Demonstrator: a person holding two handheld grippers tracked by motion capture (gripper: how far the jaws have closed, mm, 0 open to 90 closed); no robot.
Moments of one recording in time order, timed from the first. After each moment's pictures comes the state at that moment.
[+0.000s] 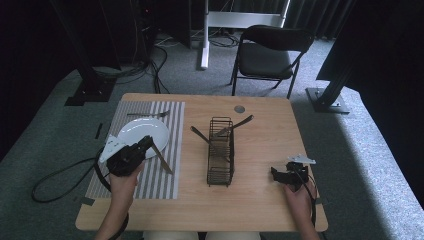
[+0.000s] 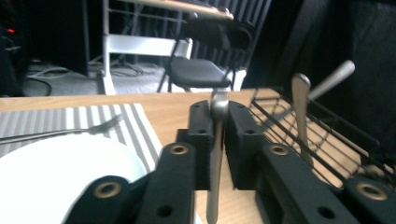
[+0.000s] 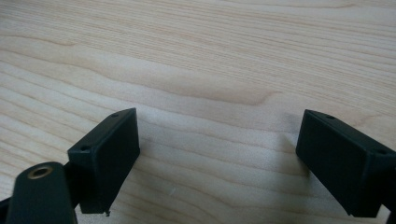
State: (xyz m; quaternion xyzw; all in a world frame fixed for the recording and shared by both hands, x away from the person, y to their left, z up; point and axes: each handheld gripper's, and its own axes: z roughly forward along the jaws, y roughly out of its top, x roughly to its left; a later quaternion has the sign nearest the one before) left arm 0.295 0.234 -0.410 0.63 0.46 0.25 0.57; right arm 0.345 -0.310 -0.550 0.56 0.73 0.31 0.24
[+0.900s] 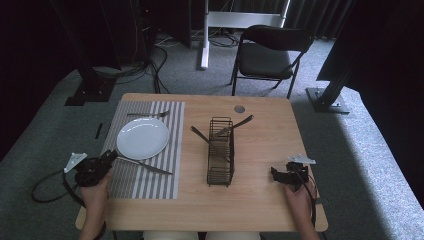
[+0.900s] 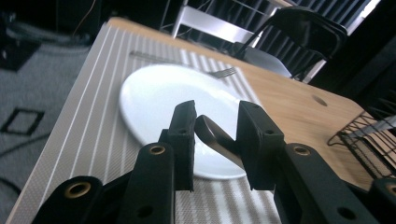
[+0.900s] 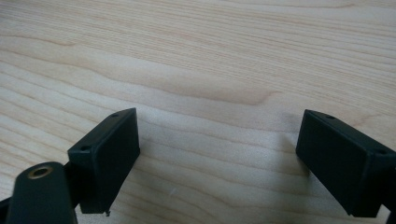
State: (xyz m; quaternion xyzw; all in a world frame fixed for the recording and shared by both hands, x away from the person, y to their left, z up) left arm 0.299 0.347 -0.501 0.55 0.61 0.23 0.53; right arm 0.345 -0.310 -0.550 0.56 0.73 0.31 0.24
